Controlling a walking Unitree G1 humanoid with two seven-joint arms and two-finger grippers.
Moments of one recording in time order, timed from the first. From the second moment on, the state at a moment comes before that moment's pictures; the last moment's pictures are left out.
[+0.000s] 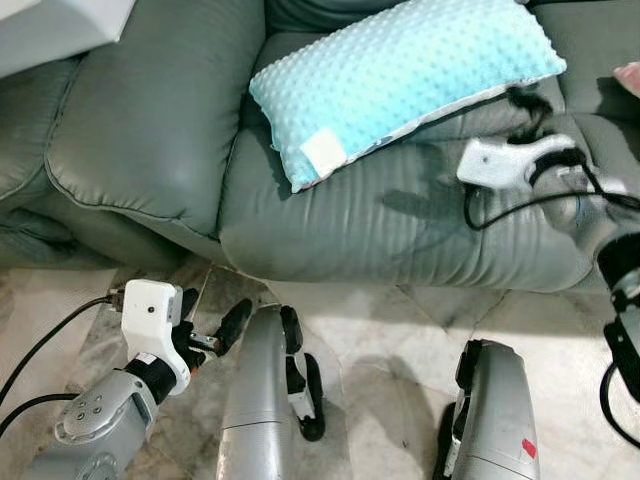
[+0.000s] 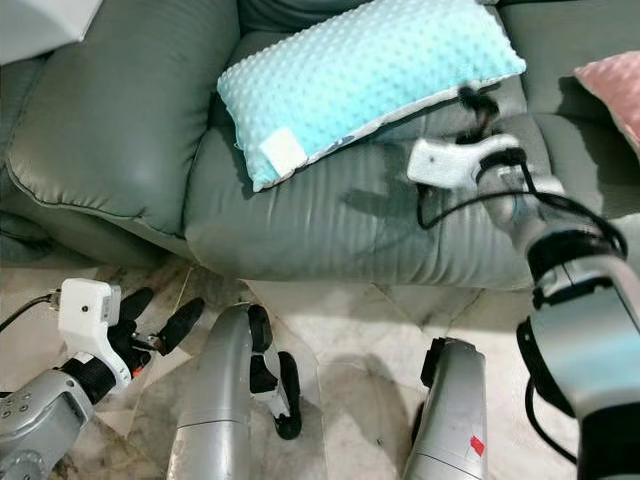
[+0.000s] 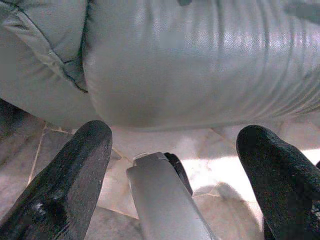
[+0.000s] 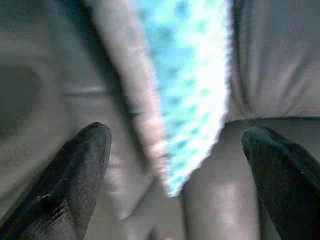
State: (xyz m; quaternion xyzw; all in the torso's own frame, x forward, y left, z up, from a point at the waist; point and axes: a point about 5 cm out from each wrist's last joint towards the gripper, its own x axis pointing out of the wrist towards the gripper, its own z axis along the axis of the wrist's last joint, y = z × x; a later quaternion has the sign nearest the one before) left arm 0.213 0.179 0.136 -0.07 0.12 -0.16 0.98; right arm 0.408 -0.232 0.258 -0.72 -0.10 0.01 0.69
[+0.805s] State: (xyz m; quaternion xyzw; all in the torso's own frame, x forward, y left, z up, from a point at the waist) left arm 0.156 0.216 0.154 -0.03 0.14 -0.09 0.99; right arm 0.411 -0.215 0.276 -0.72 -0.16 -0.01 0.67
